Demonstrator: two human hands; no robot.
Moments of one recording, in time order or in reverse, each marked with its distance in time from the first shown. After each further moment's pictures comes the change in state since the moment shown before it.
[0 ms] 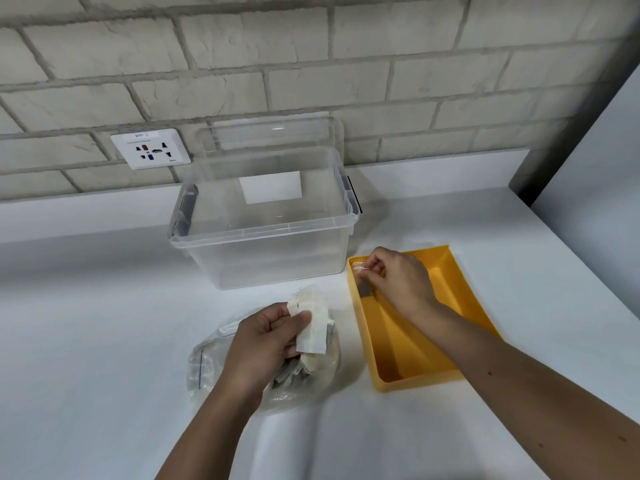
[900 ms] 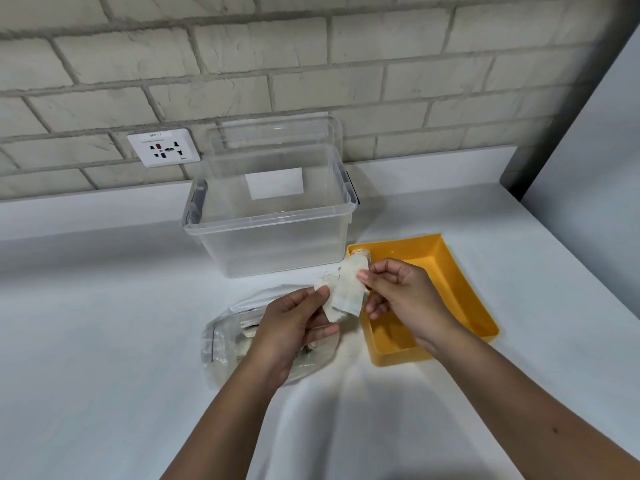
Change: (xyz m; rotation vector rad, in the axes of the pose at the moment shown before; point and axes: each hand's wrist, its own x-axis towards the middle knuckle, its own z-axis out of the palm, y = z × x) left_hand -0.007 -0.005 0.021 -0.126 -0.051 -0.064; right_hand -0.077 -0.060 -0.054 1.087 -0.167 0.381
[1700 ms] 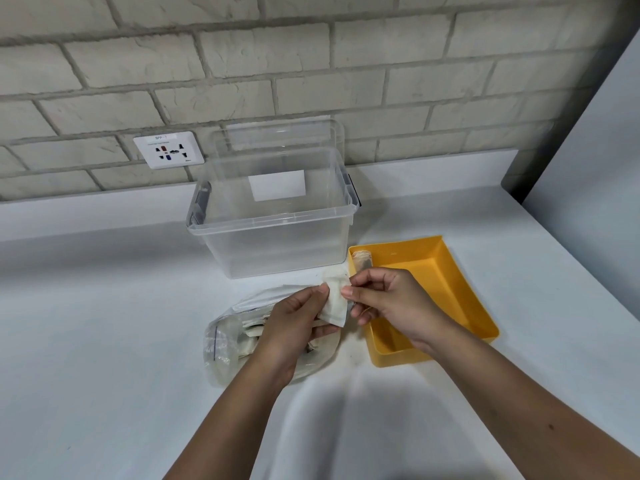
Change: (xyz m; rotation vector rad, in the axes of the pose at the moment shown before) left_hand -0.010 0.002 0.009 0.112 0.009 0.072; right_hand -0.005 -0.007 0.009 -0.034 -0.161 0.061
